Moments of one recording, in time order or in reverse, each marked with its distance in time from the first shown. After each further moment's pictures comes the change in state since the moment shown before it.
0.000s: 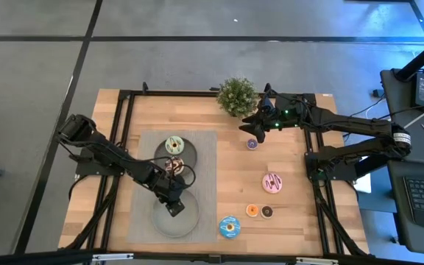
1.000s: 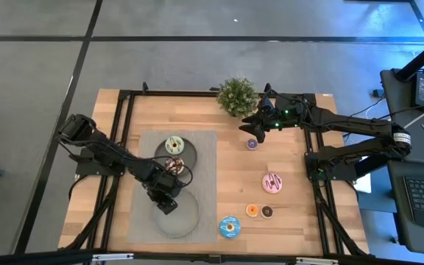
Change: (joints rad) left arm 0.038 0.000 0.000 -0.229 0.212 -0.015; right arm 0.000 0.000 0.000 0.001 0.000 -0.004
